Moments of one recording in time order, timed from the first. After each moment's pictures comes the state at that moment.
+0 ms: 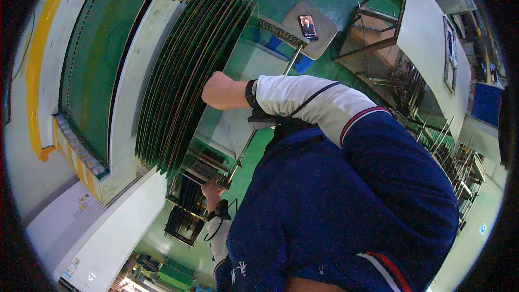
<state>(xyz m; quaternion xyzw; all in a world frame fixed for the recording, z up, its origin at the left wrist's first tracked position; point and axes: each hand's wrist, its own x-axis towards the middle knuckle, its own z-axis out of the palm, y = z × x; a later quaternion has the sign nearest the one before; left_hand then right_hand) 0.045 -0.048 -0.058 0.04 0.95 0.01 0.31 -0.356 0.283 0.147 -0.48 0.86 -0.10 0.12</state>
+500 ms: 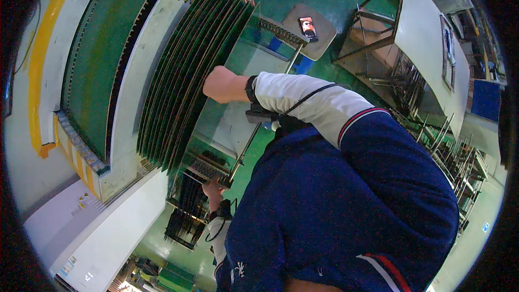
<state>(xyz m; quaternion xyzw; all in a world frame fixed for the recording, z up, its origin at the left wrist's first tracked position) -0.008 0.035 0.037 -0.63 0.49 0.60 0.09 -0.354 0.272 0.146 -0.47 0.87 -0.09 0.09</state>
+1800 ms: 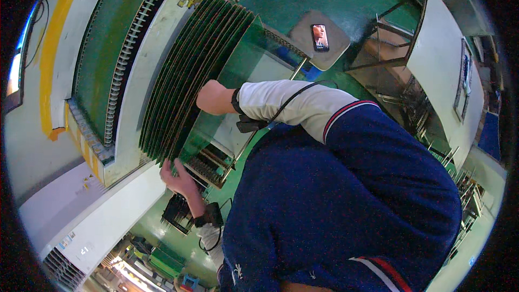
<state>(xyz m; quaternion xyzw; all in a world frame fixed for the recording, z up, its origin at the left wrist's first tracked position) -0.136 0.099 0.181 -0.27 0.91 0.19 -0.26 -0.373 0.271 0.122 -0.52 0.83 -0.12 0.14</state>
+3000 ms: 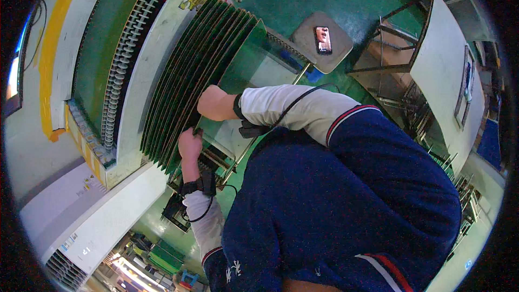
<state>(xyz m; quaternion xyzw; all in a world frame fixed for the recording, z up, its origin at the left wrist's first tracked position) -0.248 0.109 0.139 -0.13 0.98 0.09 0.14 -0.381 0.281 0.141 -0.54 0.81 -0.16 0.14</state>
